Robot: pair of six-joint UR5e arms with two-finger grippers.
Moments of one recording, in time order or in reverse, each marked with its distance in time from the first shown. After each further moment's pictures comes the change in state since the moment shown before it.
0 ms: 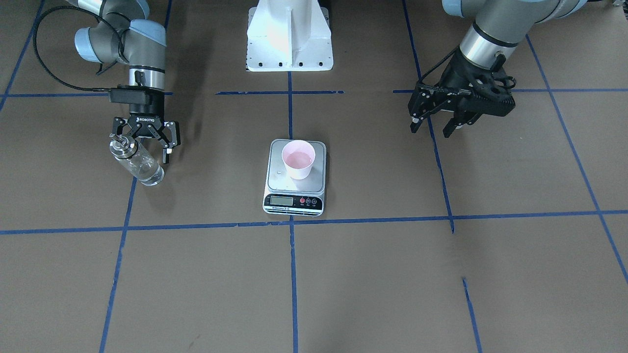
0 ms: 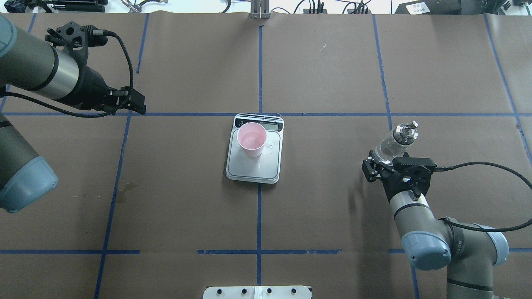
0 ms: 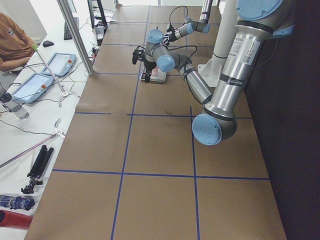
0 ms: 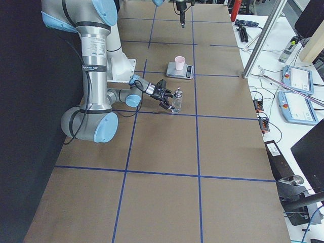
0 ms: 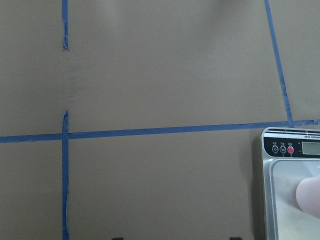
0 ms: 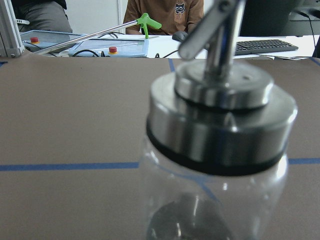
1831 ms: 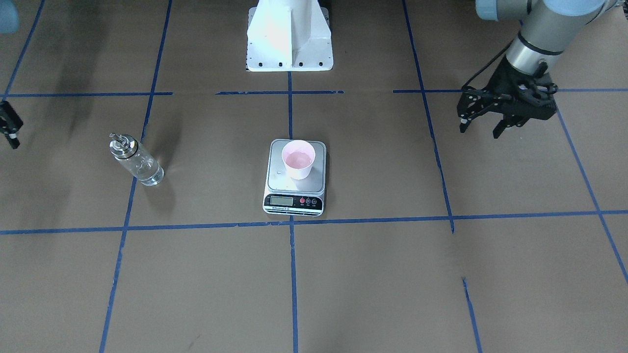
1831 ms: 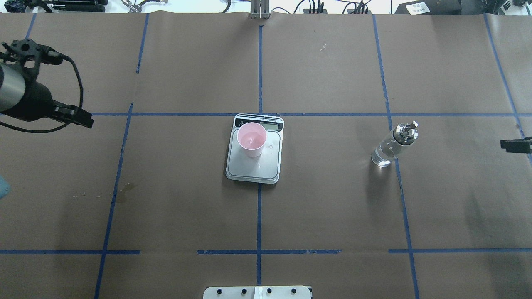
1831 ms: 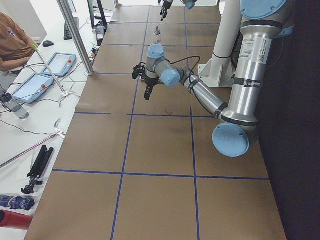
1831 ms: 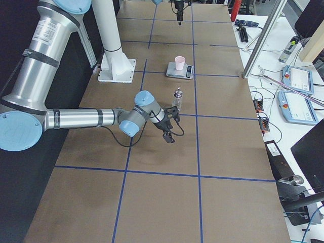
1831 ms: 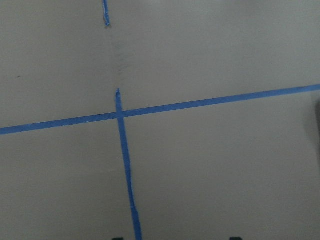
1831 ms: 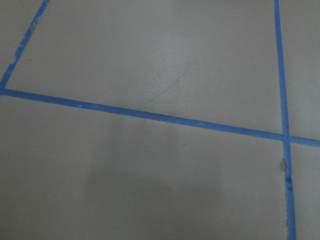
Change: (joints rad) left arm -0.115 0.225 -0.023 -0.018 -0.018 0.359; right arm 0.927 -0.280 -0.013 0.214 1.307 -0.832
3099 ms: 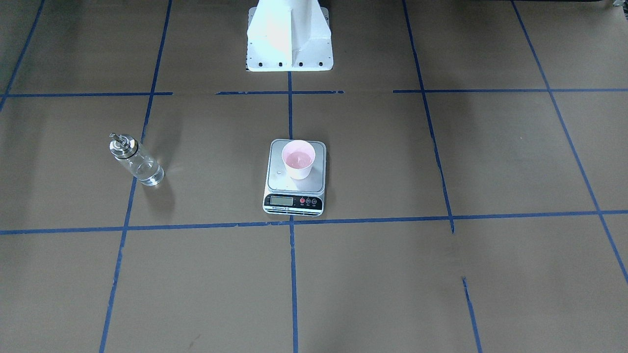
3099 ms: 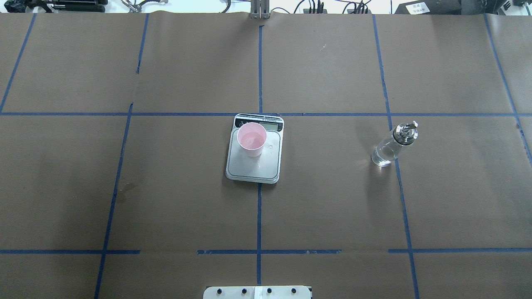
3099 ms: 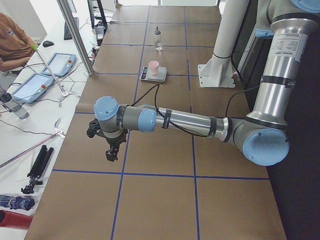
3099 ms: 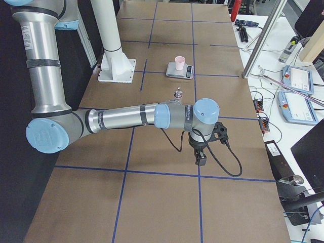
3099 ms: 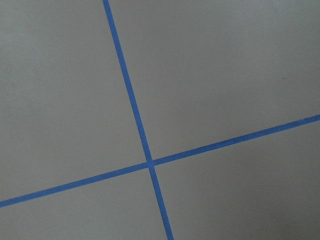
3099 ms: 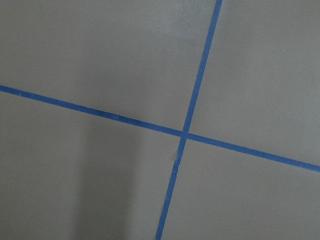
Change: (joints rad) left arm -0.578 -0.059 0.508 0.190 -0.282 0.799; right arm 0.470 0.387 -0.151 -0.952 0.341 -0.866
